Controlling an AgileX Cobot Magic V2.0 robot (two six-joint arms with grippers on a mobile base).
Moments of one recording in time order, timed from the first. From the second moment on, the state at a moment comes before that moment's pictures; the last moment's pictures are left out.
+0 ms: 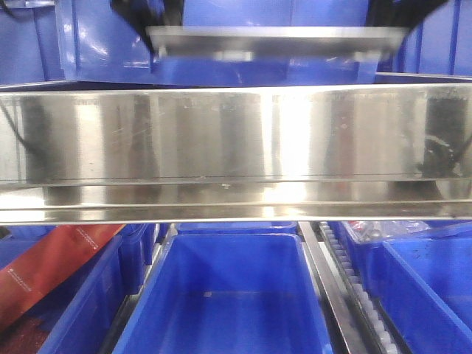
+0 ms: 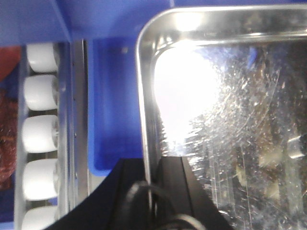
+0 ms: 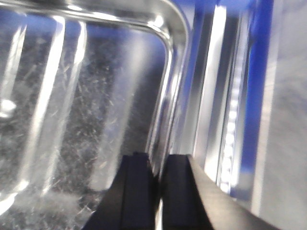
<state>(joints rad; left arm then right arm) -0.64 1.88 -1.89 0.22 1.13 -0.51 0.18 1.68 -1.61 0.12 1.07 0.06</state>
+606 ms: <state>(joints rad) -0.65 1.73 -1.89 0.29 0.93 -0.51 0.18 1.56 -1.71 0.11 0.94 0.06</state>
